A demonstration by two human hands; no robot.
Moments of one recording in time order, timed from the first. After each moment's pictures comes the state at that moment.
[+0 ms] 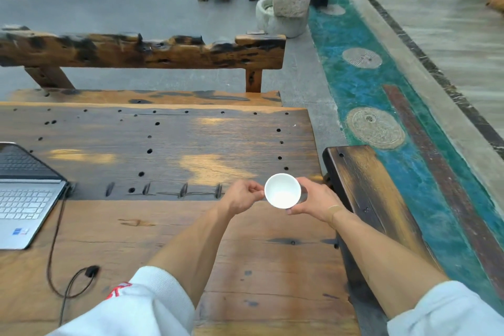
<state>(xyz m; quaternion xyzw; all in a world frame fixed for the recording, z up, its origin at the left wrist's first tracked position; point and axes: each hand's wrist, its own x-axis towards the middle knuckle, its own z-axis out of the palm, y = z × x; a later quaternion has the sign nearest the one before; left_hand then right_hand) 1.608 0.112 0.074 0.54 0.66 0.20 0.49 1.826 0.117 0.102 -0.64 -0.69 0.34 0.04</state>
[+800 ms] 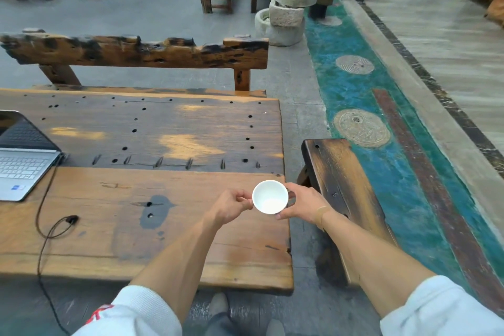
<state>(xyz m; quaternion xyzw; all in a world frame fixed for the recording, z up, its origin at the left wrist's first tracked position) 1.754 -0.028 0.075 0.50 0.68 0.22 0.49 1.973 0.002 0.107 -0.59 -0.71 0.38 0.04</state>
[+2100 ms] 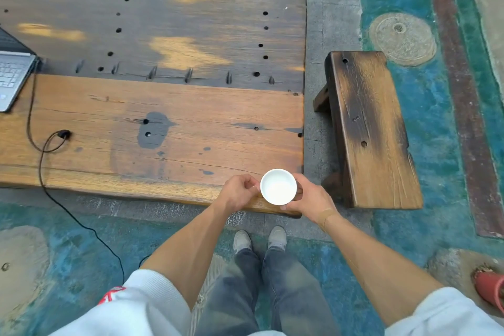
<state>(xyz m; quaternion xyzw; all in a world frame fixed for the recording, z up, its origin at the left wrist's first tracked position) 1.780 -0.119 -0.040 0.43 0.74 0.10 0.52 1.984 -0.094 -0.032 -0.64 -0.63 0.45 -0.05</state>
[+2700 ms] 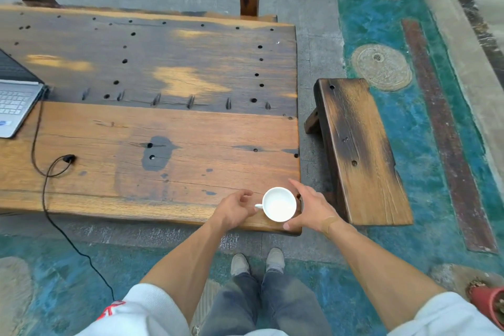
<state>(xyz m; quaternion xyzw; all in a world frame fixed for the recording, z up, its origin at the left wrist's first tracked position) 1.758 -0.124 -0.021 0.42 0.70 0.11 0.56 1.981 -0.085 0.007 -0.62 -0.66 0.42 -0.09</state>
